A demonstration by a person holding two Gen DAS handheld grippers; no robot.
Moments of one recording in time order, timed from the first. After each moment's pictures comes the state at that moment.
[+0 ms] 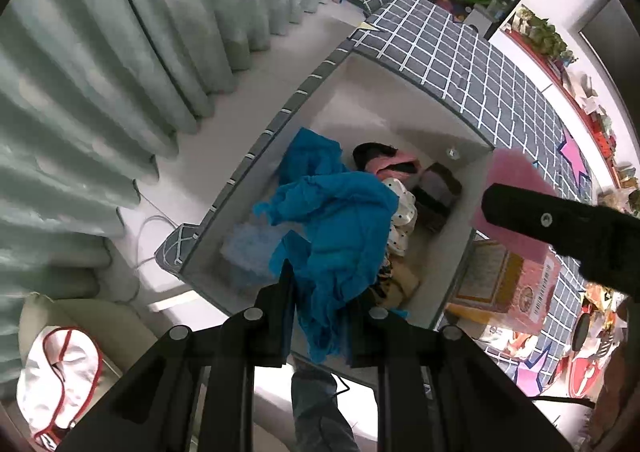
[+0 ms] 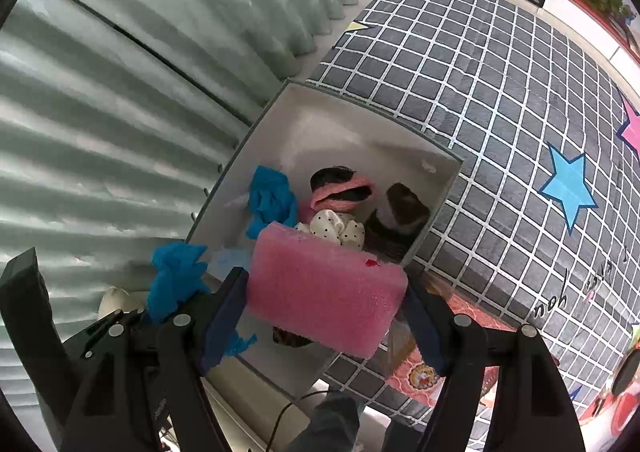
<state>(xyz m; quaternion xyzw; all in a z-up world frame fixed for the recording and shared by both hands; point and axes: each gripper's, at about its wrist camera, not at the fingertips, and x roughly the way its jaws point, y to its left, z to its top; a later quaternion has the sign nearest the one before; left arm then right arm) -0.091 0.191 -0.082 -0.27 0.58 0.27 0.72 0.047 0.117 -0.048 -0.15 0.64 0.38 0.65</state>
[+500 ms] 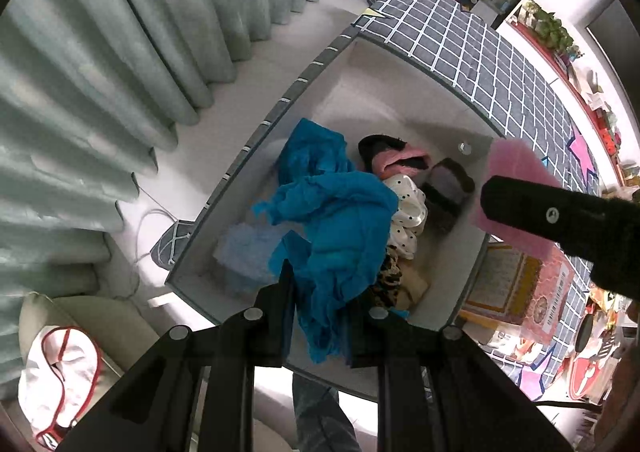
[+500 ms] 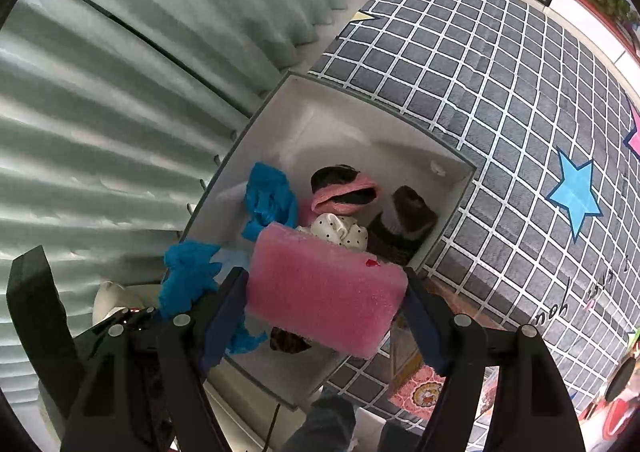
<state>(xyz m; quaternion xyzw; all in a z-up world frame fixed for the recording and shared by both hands) -0.083 0.198 -0.099 -0.27 0.59 0.26 0.71 0.052 0.131 -0.059 -0.17 0.64 0.38 0.64</state>
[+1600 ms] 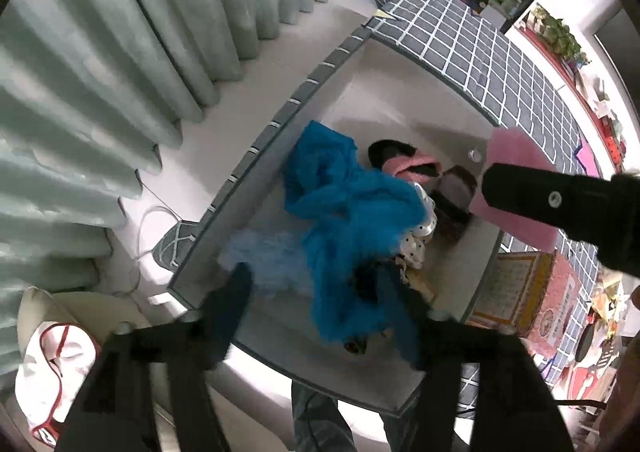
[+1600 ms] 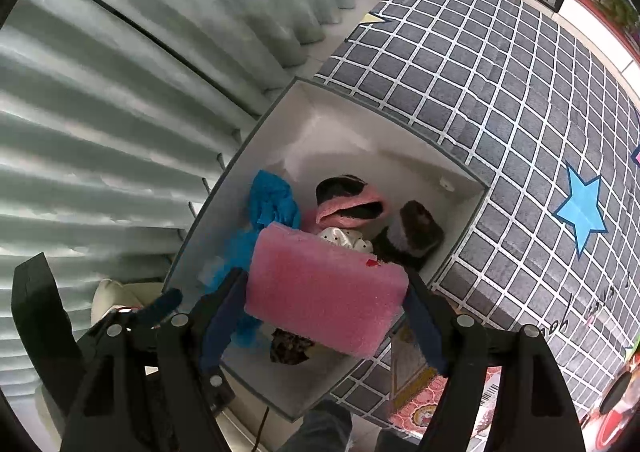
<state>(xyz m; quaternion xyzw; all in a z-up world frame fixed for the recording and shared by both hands) -0.083 0.202 -0.103 -0.28 0.59 0.28 0.71 0.057 0.140 -0.062 -0.17 0.64 0.39 0.64</state>
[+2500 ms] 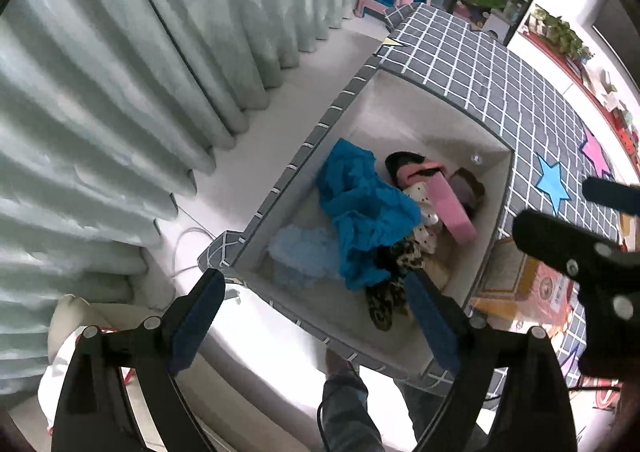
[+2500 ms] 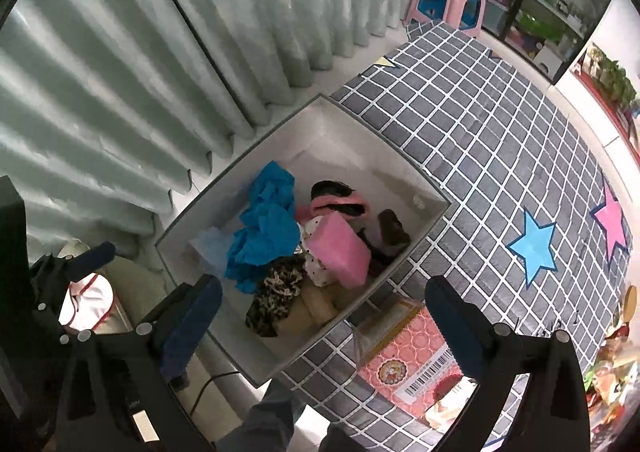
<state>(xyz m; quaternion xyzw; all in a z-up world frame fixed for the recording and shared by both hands) -0.113 0.179 -0.052 -0.21 0.57 0.31 0.73 0.009 0.115 -0.014 -0.26 0.54 0.42 0.68</state>
